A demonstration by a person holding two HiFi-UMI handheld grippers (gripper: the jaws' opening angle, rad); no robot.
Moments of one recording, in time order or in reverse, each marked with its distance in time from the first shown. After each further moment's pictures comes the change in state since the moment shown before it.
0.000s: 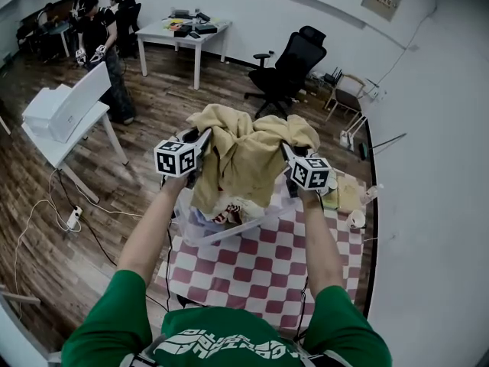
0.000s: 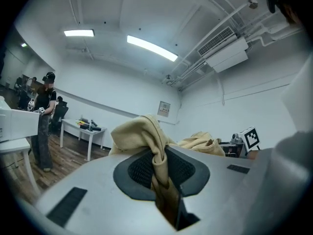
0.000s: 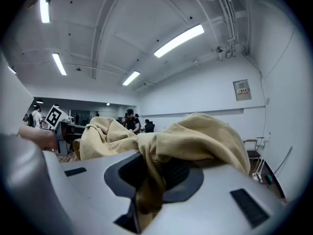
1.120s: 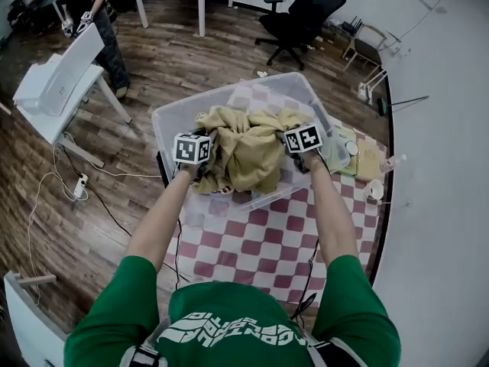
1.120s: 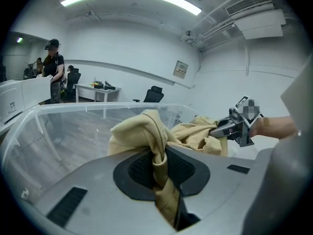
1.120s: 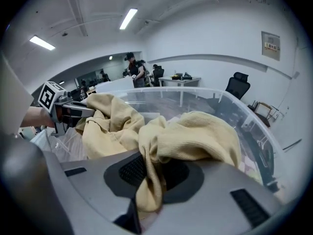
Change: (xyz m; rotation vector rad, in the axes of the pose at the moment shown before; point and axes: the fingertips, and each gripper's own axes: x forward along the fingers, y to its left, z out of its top) left arm 0.037 0.054 -0.220 -0.114 0.457 0.148; right arm 0.084 -0.020 -0.223 -0.009 0.676 0.157
